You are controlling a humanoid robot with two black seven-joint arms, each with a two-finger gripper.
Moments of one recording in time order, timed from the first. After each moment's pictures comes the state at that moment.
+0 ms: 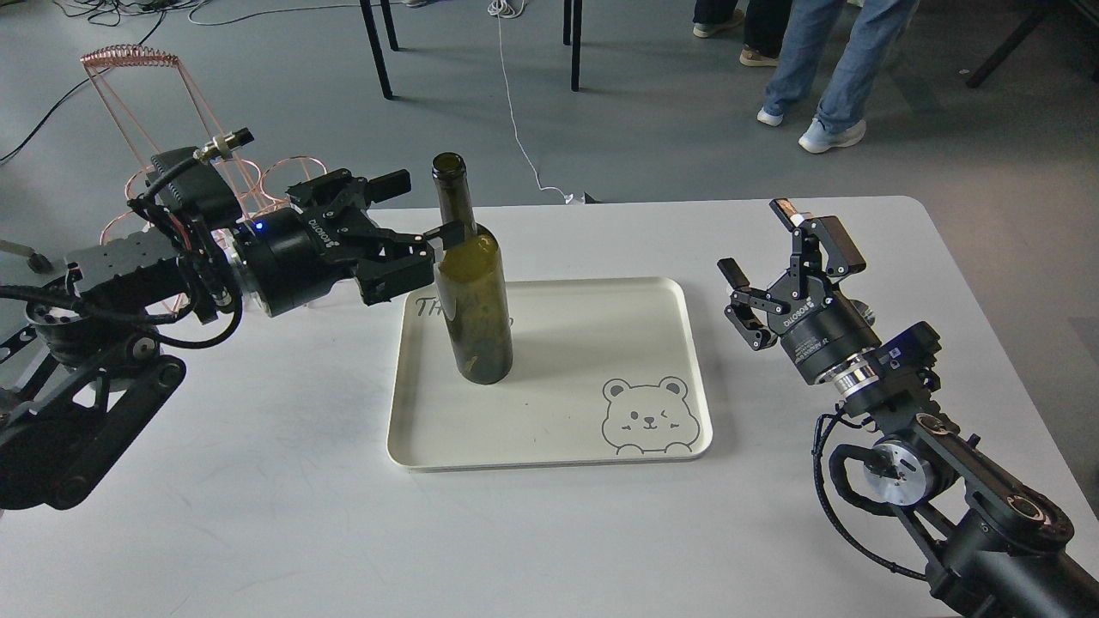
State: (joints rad) left arm -0.46 0.53 -1.11 -1.50 2.18 -0.27 -0.49; right arm 0.29 -0.26 1.01 1.11 -0.63 0.30 0.44
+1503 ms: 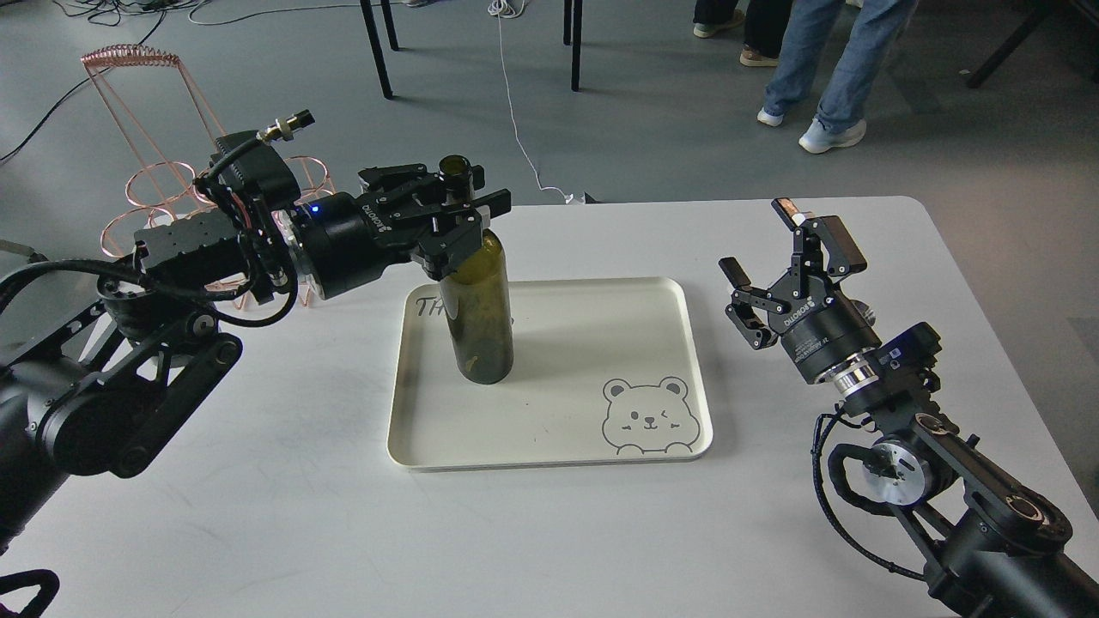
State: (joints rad) left arm -0.55 0.44 -1.05 -1.43 2.18 -0.26 -0.49; right arm 0.29 -0.25 1.02 1.11 -0.64 0.30 0.44
